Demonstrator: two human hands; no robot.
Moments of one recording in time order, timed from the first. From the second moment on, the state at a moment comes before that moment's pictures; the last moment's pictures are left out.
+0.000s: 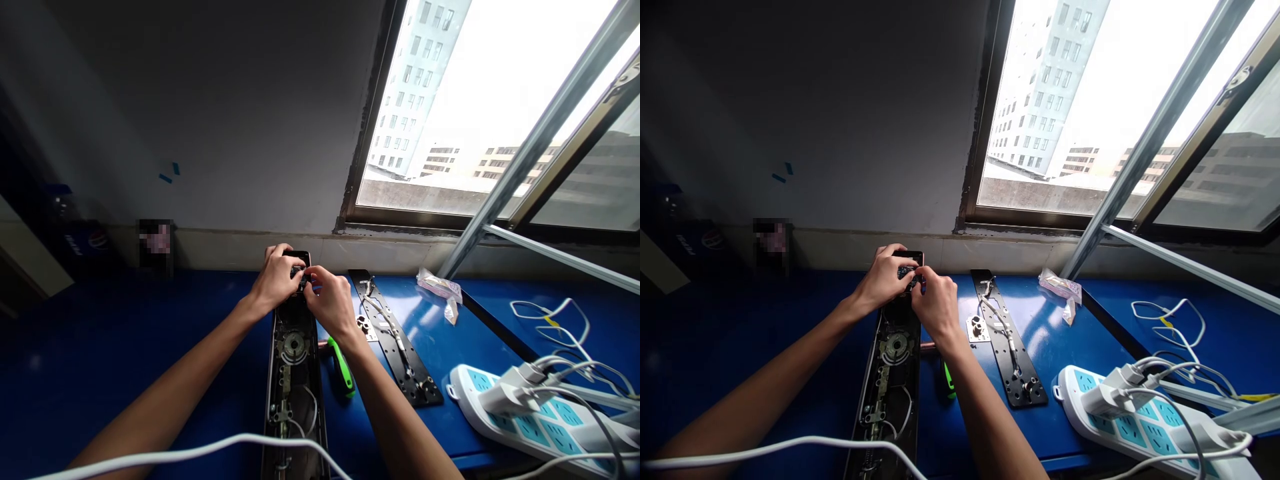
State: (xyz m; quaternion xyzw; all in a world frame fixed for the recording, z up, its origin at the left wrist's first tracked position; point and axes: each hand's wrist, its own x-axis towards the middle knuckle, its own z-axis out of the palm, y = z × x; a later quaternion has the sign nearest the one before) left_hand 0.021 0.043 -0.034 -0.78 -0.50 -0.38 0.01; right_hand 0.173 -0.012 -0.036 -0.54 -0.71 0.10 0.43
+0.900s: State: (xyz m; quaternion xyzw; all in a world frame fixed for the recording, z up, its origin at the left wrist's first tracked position) left_hand -0.007 0.018 0.010 -0.90 -0.35 -0.26 -0.01; right_hand 0.198 -0.015 -0.035 -0.45 -0.69 0.35 0.45
